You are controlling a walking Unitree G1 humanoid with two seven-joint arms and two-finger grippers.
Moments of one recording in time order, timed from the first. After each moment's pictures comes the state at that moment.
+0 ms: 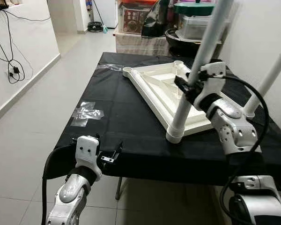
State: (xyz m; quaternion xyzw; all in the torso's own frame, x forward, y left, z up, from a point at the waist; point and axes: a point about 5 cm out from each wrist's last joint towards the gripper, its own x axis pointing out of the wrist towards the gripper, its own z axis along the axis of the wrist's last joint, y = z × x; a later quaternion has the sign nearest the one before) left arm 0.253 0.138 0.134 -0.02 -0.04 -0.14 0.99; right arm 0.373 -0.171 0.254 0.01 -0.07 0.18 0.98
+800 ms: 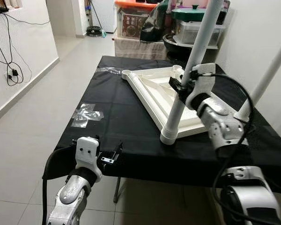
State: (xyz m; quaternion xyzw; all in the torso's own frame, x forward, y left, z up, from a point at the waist) left arm 0.252 0.139 0.132 -0.02 -0.04 -0.14 0.99; right arm 0.390 -0.160 0.233 0.01 -0.02 0.09 1.00
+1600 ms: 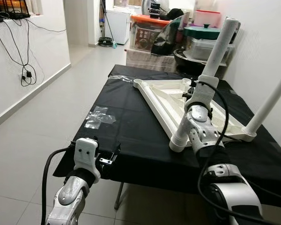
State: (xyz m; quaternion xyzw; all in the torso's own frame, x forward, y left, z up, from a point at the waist) left arm 0.252 0.139 0.127 -0.02 -0.03 -0.13 0.99; right arm 0.398 -0.161 0.200 0.01 0.02 -0.22 0.98
